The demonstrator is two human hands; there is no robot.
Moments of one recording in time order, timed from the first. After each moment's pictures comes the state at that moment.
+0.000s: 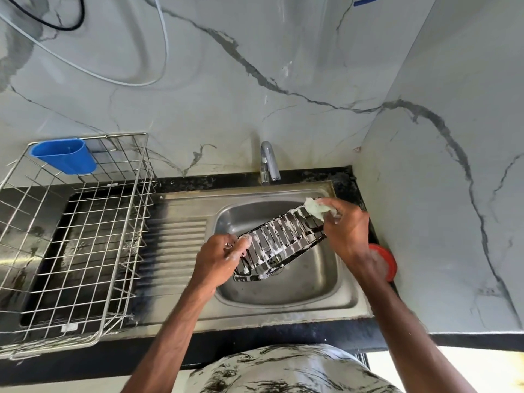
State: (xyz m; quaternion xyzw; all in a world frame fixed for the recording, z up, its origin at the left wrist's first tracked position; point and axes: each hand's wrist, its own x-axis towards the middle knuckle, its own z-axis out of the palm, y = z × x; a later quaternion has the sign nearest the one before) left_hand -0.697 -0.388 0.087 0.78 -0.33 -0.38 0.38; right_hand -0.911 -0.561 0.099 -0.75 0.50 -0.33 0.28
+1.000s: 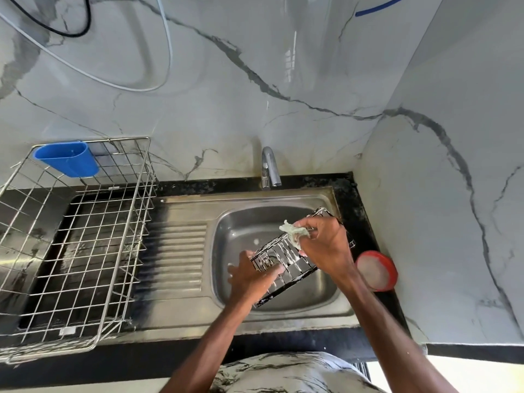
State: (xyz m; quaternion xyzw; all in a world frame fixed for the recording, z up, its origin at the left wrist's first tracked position) left_hand -0.758 -0.414 0.036 0.84 -0.21 -0.41 0.28; right_hand -0.886 -0.533 0.114 -0.70 0.51 -0.21 0.46
